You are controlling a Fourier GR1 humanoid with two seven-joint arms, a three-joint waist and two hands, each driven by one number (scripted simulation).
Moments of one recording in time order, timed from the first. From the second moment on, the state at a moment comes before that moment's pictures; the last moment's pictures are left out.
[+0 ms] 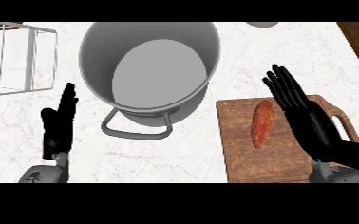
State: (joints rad) left arm -0.07 0.25 -0.06 -1.36 0.04 0.36 0.08; right arm -0.08 -0.34 0.18 -1.72 -0.34 0.08 -0.12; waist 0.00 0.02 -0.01
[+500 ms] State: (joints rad) left arm -0.03 0.36 -0.03 -1.39 0.01 0.31 0.07; right arm 0.18 -0.49 -0.04 -1.56 -0.08 -0.37 0.08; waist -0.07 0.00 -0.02
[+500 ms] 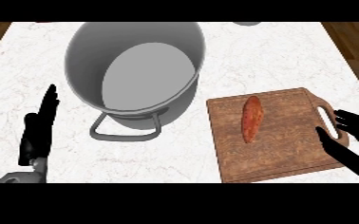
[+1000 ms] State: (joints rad) left arm 0.01 0.43 -0.03 -1.46 0.05 0.20 0.08; right arm 0.43 -0.44 0.08 -1.89 0.41 -0.73 0.39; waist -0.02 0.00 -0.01
